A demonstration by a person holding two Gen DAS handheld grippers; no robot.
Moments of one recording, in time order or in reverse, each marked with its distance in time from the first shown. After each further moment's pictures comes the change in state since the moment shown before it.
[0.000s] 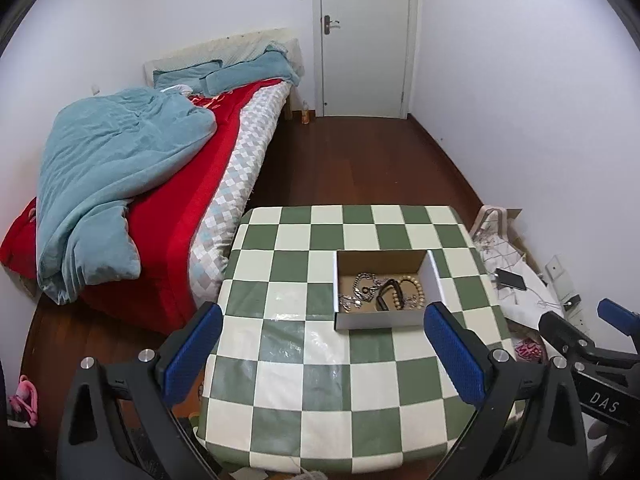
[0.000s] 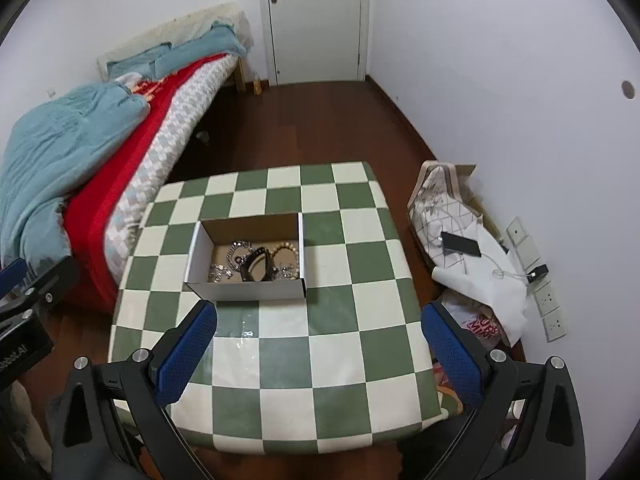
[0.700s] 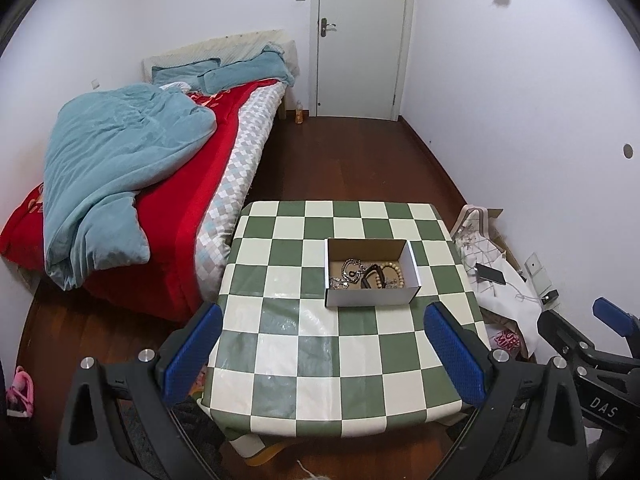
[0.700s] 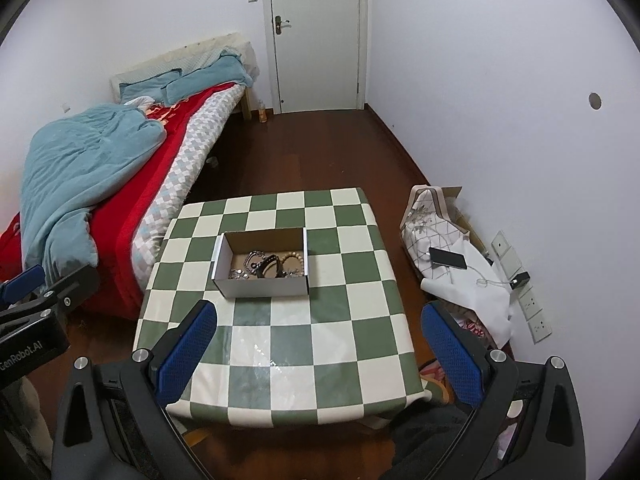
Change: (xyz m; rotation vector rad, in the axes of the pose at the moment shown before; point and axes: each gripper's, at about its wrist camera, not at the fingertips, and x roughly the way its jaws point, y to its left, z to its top) left arm -0.063 0.007 -0.016 -0.023 0.014 -0.037; right arm -0.095 -0.003 -0.031 -0.005 -0.073 0.012
